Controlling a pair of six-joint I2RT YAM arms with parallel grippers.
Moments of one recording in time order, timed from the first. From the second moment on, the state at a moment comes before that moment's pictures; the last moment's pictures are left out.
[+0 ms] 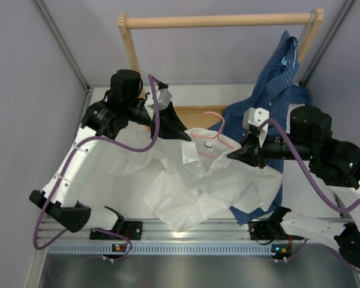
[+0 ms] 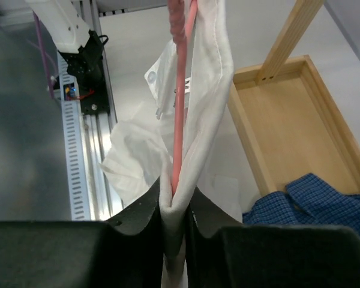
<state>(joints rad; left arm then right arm) -0.54 1.38 1.74 -0.79 1.31 0.44 0.74 0.96 1.57 -1.01 -0.52 -0.27</state>
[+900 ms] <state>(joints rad) -0.52 1.06 1.84 -0.61 -0.06 -0.12 0.74 1.09 1.80 -0.85 0.11 -0.15</state>
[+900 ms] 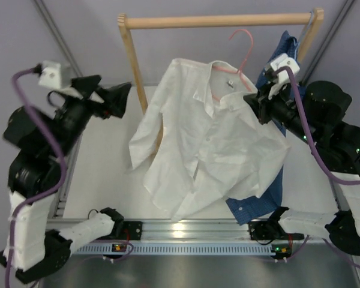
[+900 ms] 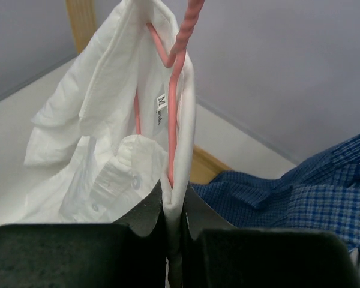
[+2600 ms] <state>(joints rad) -0.04 0.79 0.96 -0.54 -0.42 -0.32 0.99 1.74 2.35 -0.77 0.71 0.12</state>
